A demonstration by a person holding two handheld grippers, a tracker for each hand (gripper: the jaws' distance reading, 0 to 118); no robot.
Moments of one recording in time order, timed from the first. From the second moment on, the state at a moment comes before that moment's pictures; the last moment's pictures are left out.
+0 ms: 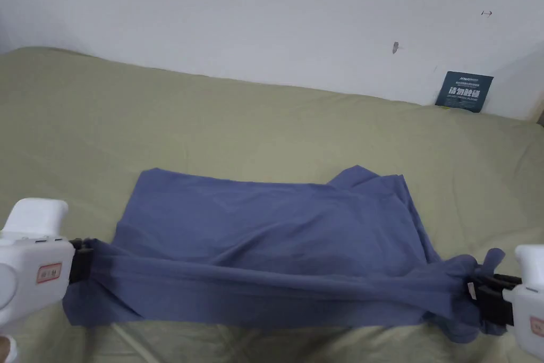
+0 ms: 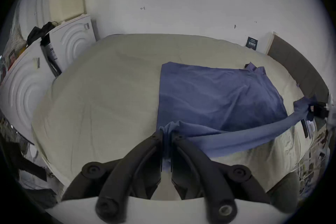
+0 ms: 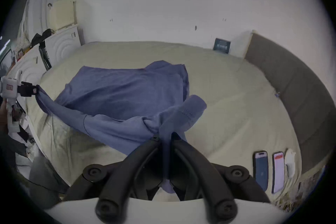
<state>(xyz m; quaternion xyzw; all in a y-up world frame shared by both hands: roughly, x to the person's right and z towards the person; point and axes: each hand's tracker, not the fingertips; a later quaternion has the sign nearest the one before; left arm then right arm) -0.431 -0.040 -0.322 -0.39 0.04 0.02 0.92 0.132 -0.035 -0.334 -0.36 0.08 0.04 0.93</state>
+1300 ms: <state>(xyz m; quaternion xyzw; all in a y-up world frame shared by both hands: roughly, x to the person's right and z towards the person) -0.317 -0.091 -0.195 -0.30 0.09 0.07 0.95 0.004 -0.105 -0.204 -0.30 0.05 -0.02 0.95</state>
